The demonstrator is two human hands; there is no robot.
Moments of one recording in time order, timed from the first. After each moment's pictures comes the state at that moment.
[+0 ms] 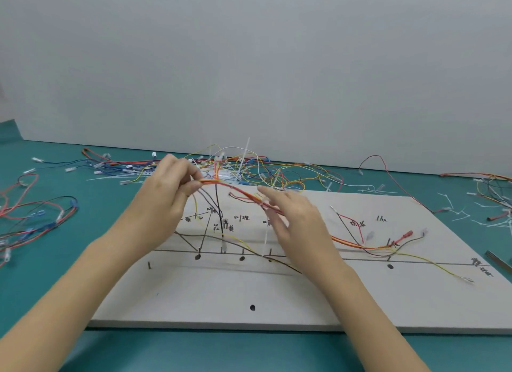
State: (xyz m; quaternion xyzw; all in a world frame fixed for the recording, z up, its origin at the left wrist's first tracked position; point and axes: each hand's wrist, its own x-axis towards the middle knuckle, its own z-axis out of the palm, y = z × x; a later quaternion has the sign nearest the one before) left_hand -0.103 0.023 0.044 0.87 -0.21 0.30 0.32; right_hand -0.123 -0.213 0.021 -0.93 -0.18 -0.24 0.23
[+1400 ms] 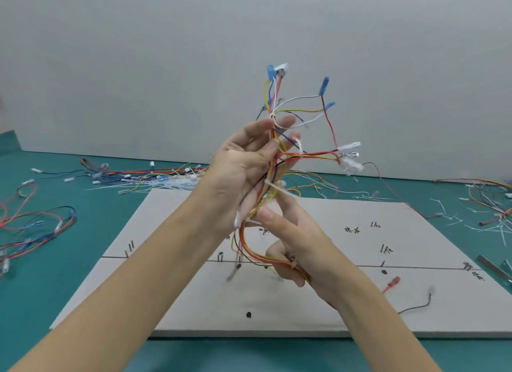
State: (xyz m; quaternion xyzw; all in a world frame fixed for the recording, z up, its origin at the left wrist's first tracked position) left_hand -0.130 -0.089 0.118 0.36 -0.24 -0.07 0.90; right_hand -0.173 -0.208 0.069 -0.70 -0.18 0.11 0.68
